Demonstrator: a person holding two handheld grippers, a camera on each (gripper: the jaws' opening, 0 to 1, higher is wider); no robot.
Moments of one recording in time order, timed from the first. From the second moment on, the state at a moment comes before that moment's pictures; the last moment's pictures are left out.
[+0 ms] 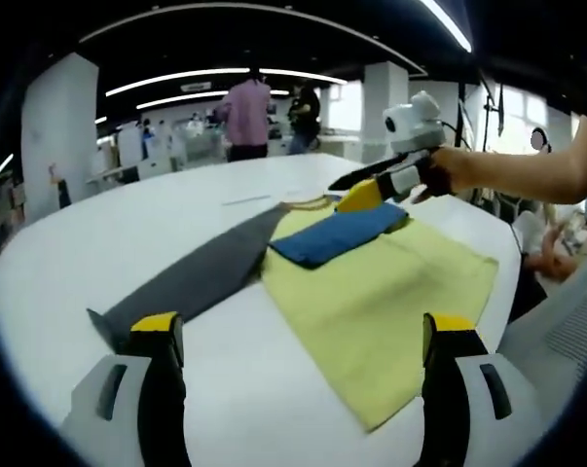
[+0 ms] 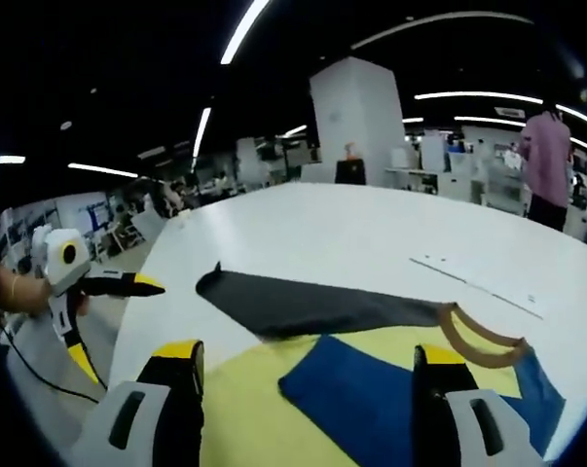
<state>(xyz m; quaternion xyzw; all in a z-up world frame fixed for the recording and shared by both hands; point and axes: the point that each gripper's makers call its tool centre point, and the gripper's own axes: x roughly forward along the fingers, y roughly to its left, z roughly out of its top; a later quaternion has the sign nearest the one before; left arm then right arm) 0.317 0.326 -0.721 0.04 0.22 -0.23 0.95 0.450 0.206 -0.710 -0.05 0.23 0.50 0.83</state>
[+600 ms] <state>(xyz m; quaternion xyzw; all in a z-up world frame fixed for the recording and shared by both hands) 0.347 0.414 -0.716 0.02 0.21 -0.11 0.97 0.434 0.175 -0.707 -0.06 0.22 0.50 0.84</state>
